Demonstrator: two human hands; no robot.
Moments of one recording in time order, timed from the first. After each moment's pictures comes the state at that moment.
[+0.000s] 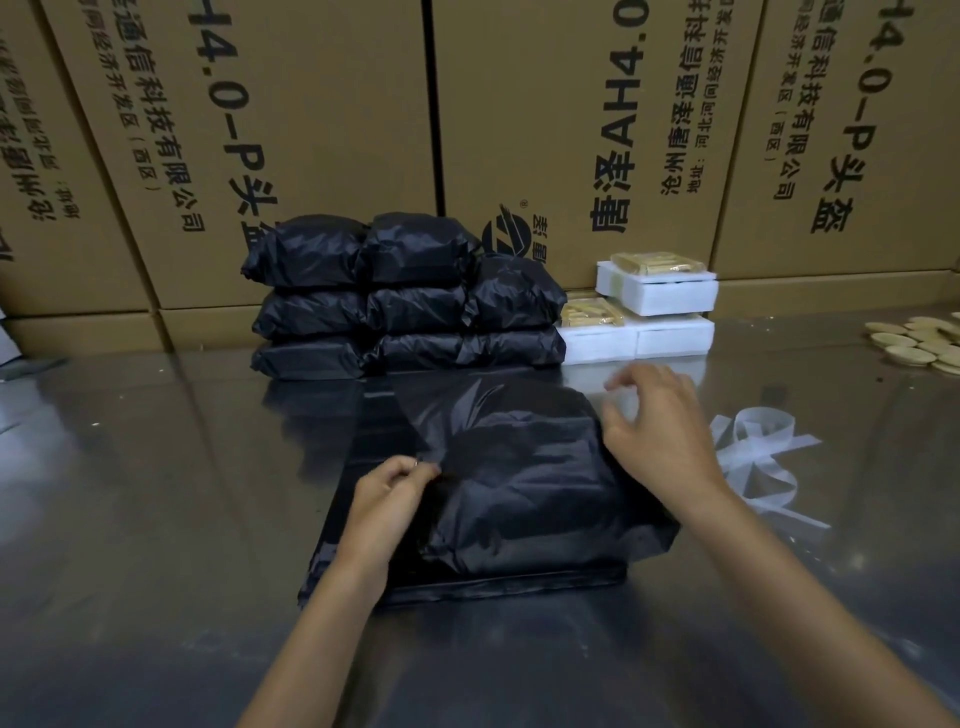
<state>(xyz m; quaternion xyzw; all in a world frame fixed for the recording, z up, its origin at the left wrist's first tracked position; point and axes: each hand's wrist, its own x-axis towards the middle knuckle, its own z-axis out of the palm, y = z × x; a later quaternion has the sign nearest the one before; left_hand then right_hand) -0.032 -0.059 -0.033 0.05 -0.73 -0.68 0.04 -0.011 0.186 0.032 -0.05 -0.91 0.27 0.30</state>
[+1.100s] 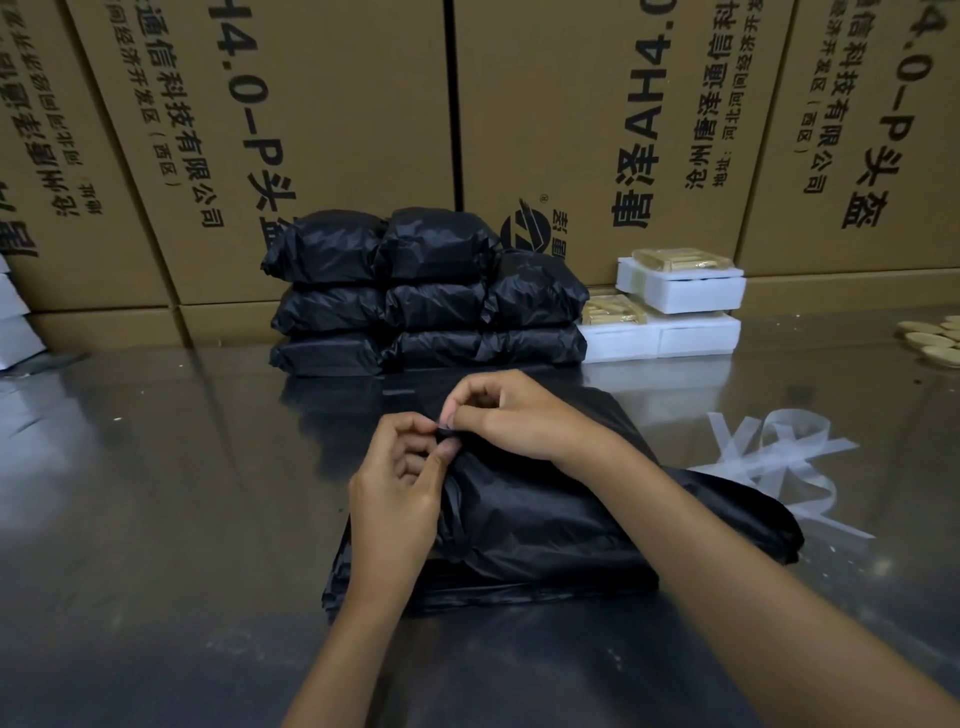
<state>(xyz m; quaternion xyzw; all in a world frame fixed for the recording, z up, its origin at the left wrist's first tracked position) -0.017 -0.061 -0.018 -0.12 -0.71 -0.63 0.30 -0.058 0.078 0.052 0.20 -0.85 0.50 0.00</state>
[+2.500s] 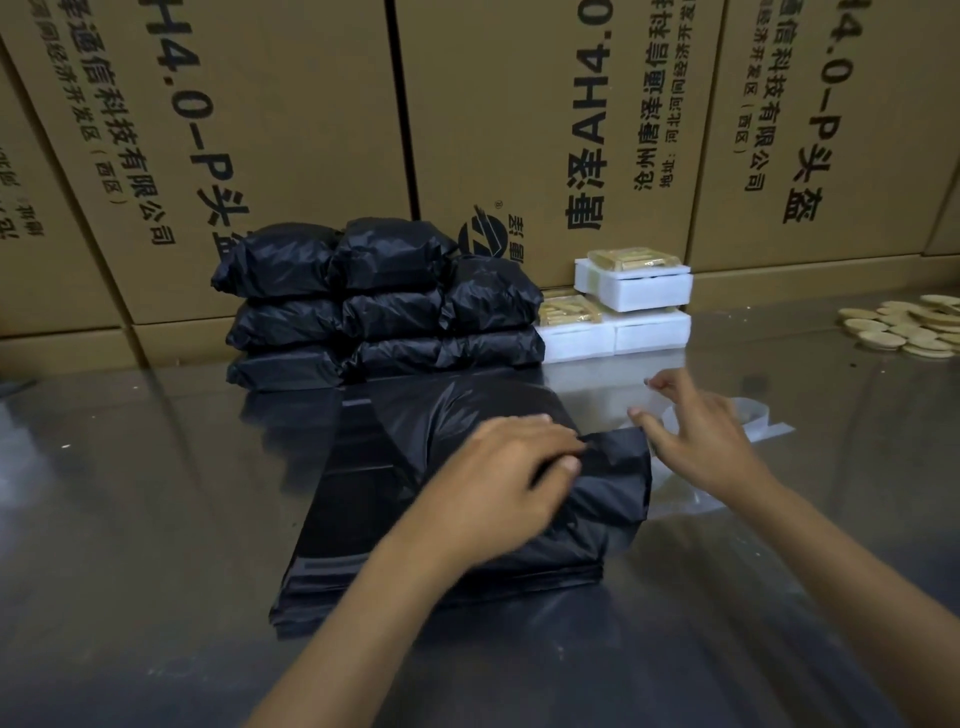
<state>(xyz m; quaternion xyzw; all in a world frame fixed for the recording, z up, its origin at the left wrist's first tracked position) -0.005 0.024 0.032 -0.42 -0.86 -0.24 0.16 -0.036 0.287 -0.011 -0.01 -0.94 0.23 0.26</state>
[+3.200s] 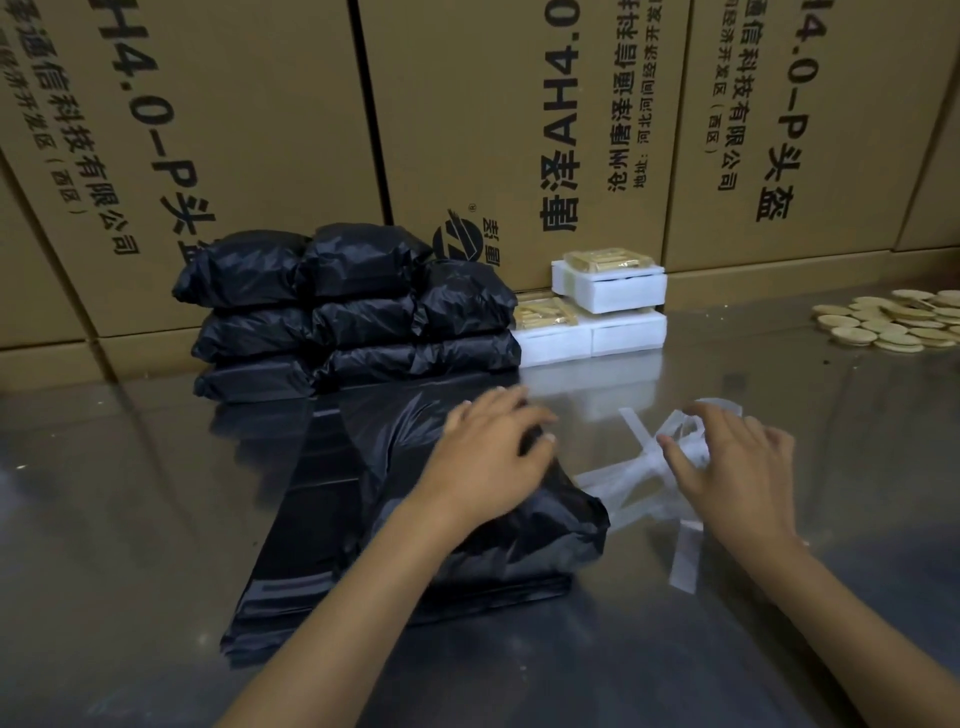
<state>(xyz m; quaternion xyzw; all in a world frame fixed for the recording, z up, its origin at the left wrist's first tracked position) -0.042 0.064 0.030 -0.31 -0.92 -0.20 0.11 -0.003 0.314 -0.038 -0.13 -0.90 0.10 0.40</state>
